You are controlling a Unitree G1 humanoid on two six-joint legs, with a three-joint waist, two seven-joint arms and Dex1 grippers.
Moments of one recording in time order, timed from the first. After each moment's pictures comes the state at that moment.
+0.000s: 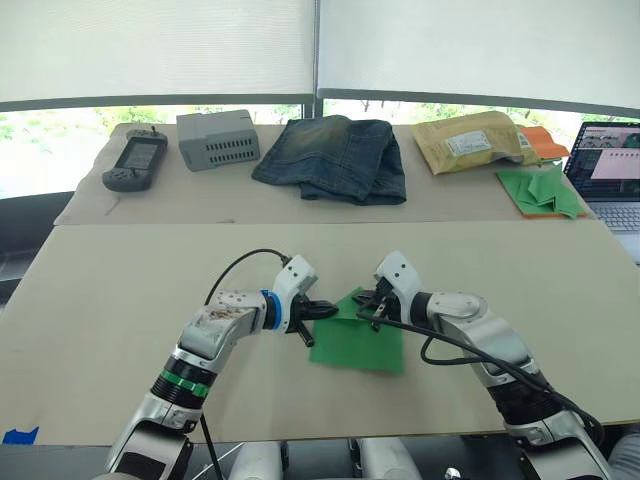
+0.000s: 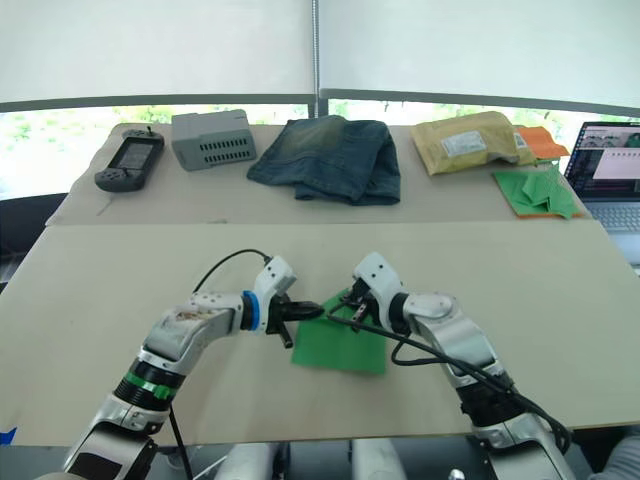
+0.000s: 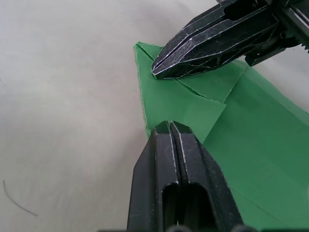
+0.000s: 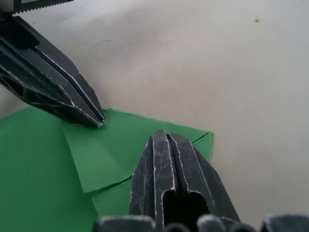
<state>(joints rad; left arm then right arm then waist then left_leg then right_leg) -0.44 0.36 -0.26 -0.03 -0.32 0.79 -0.82 -0.38 -0.48 0.27 -0.13 0.18 0.65 0.69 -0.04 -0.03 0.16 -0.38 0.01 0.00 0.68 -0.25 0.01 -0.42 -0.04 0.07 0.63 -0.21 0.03</state>
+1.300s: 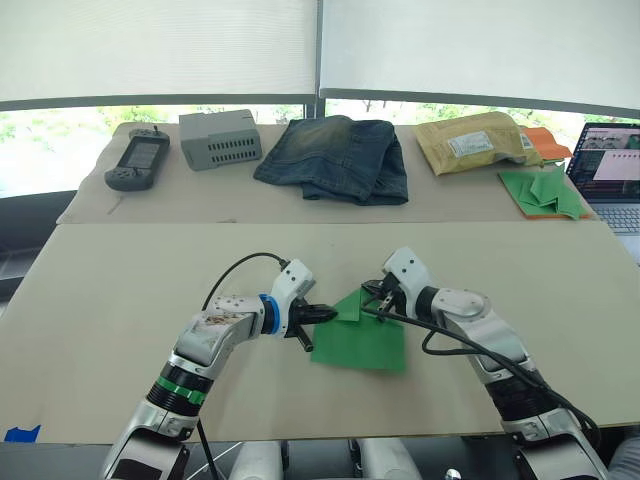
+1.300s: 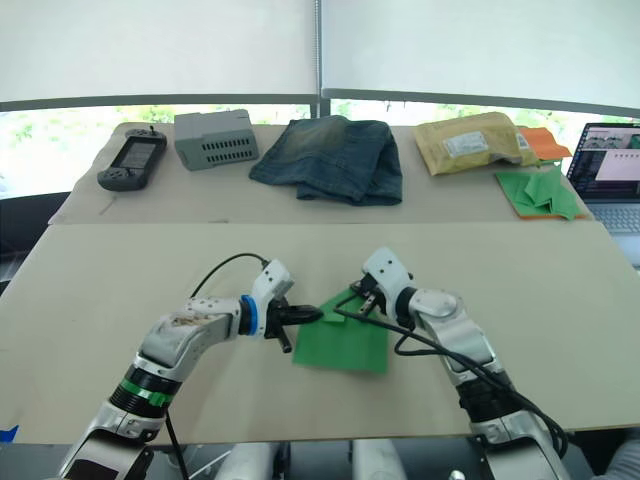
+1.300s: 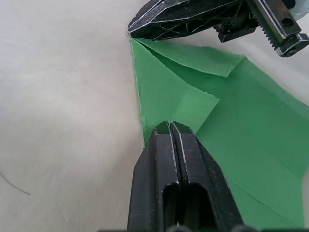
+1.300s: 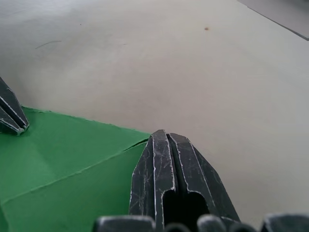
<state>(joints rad) -0.41 0.37 -0.26 -0.06 -0.34 0.80 -0.80 -0.37 -0.45 0.21 -0.02 0.10 0.48 0.64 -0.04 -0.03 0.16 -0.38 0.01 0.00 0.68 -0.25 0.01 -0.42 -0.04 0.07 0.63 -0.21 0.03</state>
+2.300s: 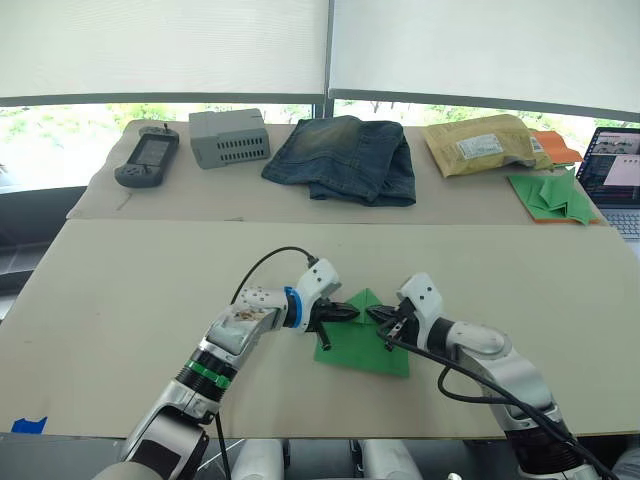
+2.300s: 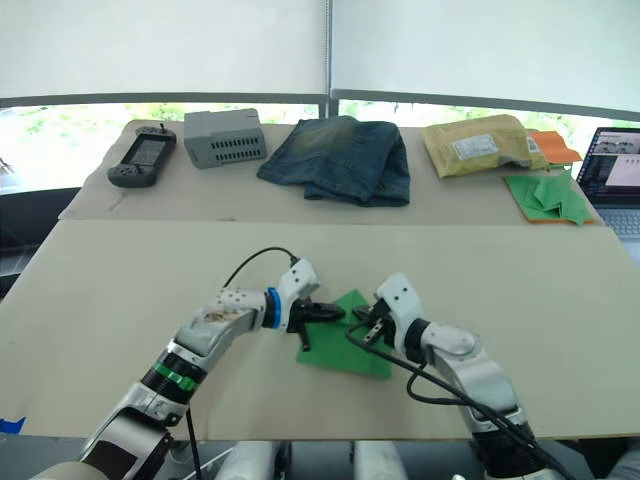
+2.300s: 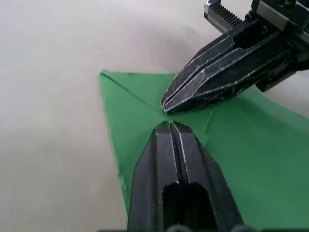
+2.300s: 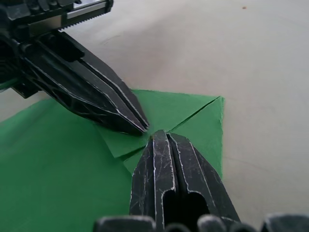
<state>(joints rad) -0.54 0.27 -0.39 0.16 -0.23 0.55 -0.89 -0.13 -0.46 0.14 -0.29 0.22 0.59 0.63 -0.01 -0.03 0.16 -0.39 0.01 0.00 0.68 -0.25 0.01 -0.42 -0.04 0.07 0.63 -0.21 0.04</state>
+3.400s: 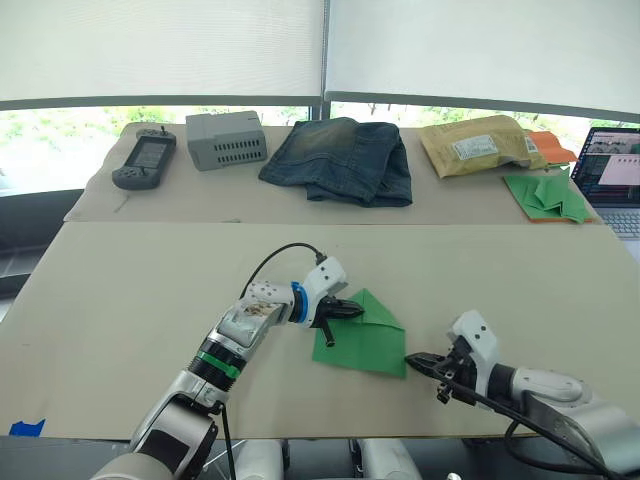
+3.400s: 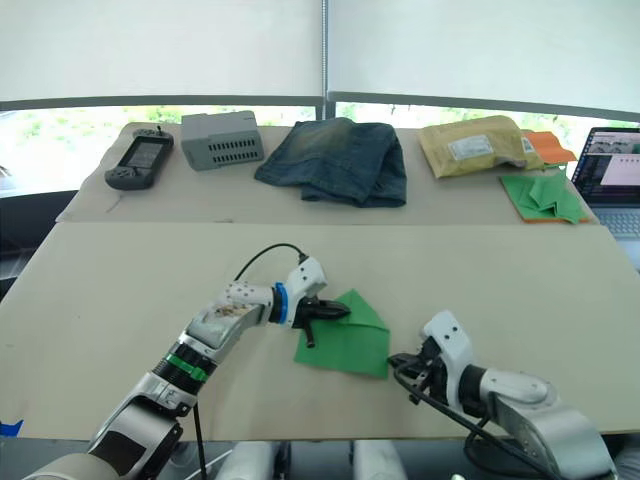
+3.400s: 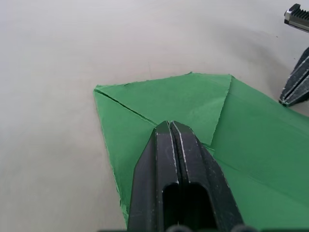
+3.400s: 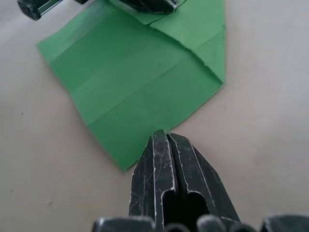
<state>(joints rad) -0.57 0.26 -0.39 0.23 -0.18 0.50 -0.92 0.21 -0.70 -0.08 -0.60 0.48 0.86 0.71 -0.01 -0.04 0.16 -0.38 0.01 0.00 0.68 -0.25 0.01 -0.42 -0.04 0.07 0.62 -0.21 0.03</state>
